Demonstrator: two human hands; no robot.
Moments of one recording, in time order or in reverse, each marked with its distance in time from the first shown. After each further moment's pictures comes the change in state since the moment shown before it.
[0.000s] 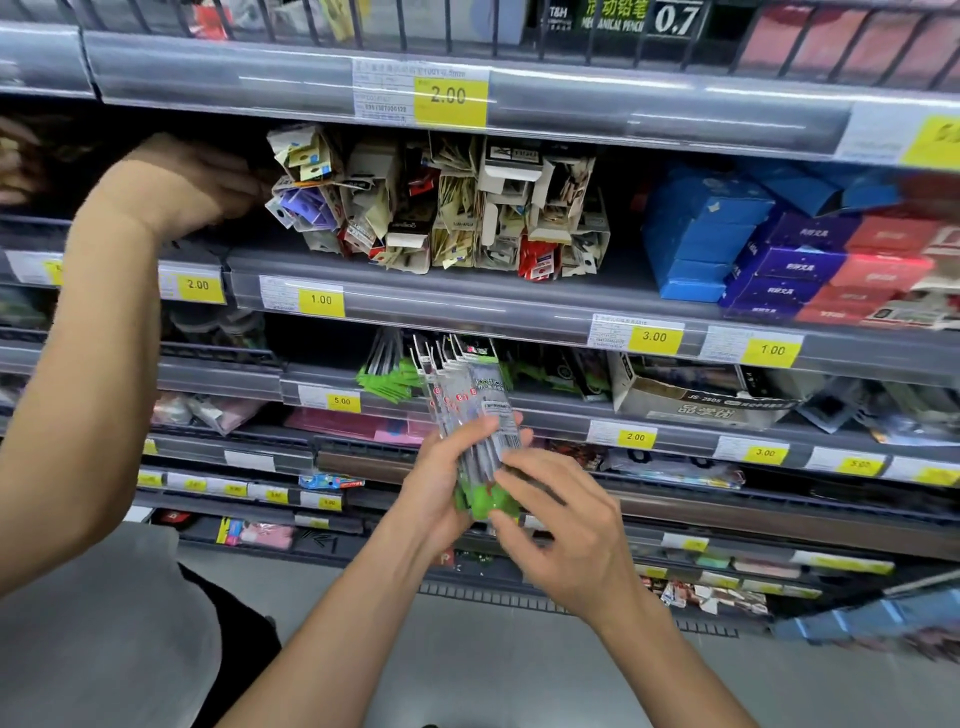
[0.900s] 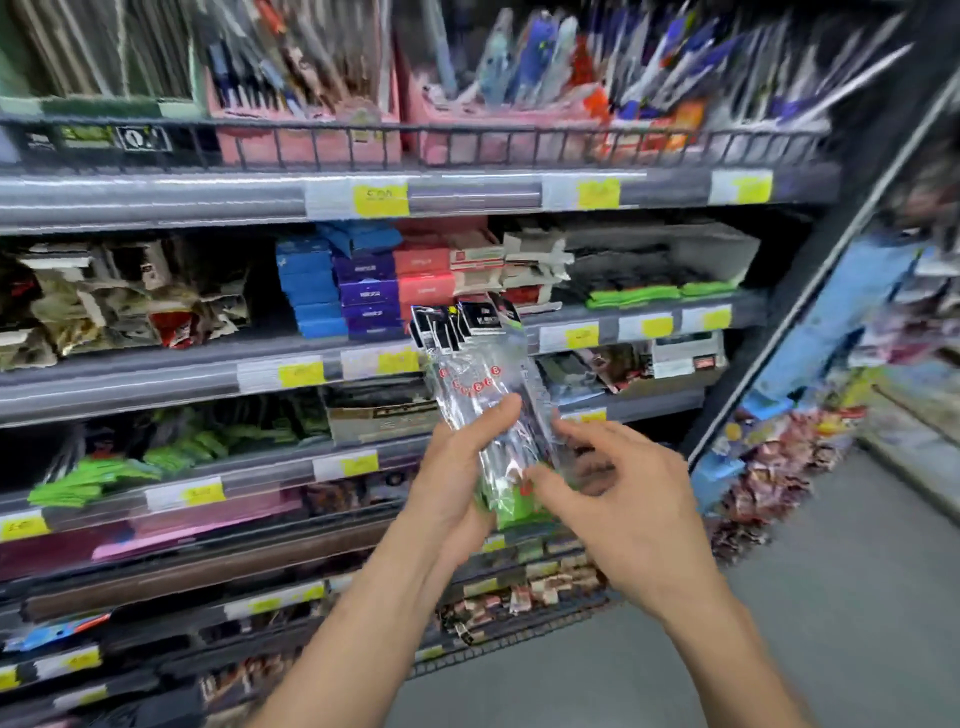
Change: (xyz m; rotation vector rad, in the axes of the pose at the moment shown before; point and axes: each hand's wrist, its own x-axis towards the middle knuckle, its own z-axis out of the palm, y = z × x) left_hand -0.052 -0.154 0.311 0.168 -0.310 -0.006; right_hand -0.056 -0.005 -0.345 -0.251 0.154 0.772
